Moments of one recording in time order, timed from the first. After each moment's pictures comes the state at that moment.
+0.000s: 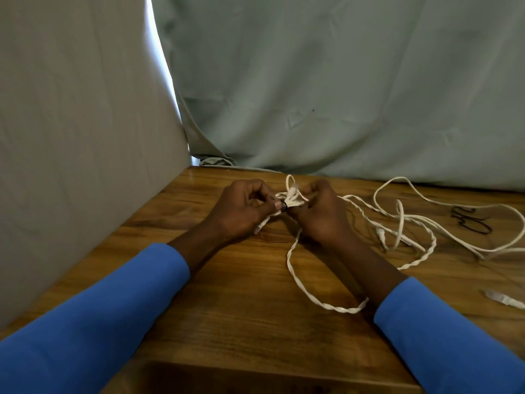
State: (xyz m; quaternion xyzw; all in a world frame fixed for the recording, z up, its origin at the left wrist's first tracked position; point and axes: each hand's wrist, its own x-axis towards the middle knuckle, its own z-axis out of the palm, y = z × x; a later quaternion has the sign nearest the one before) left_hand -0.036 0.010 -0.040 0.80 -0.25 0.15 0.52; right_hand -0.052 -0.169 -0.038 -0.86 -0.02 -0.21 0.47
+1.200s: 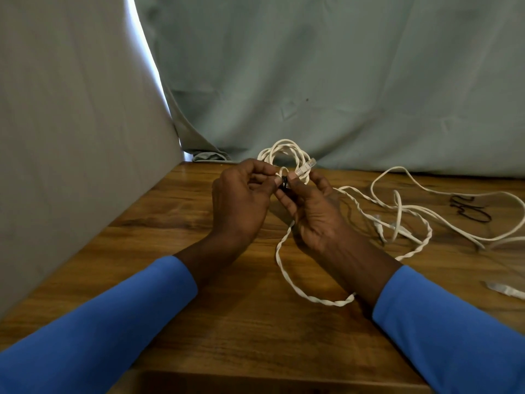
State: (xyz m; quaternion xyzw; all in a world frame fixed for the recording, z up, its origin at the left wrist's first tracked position) left_hand -0.053 -0.023 -0.035 0.73 -0.16 0.34 0.57; right_hand -0.051 -0.149 -0.035 -0.37 -0.02 -0.08 0.93
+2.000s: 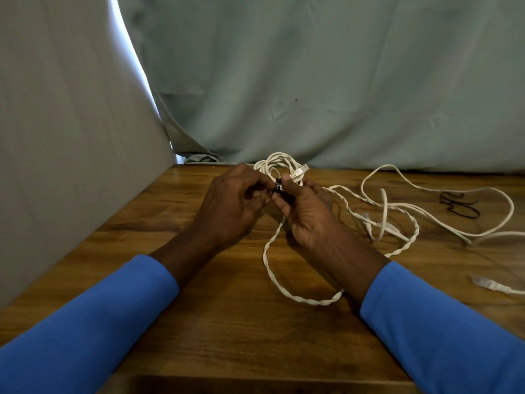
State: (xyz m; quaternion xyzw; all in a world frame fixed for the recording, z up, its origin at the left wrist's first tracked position) left_hand -0.041 -0.005 -0.038 0.82 -0.32 0.34 0.32; right_hand -0.044 -0.156 -0.032 -0.36 0.06 -0.08 0.93
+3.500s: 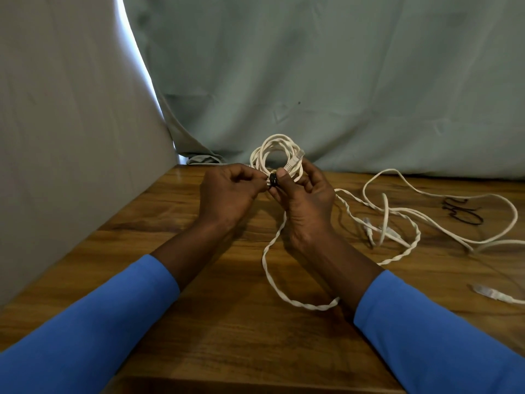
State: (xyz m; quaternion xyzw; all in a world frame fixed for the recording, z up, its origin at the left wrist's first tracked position) left_hand -0.046 -0.025 -0.020 0.73 -0.12 0.26 0.62; right_hand -0.046 -0.149 -0.034 -0.43 -0.06 -0.19 0.88
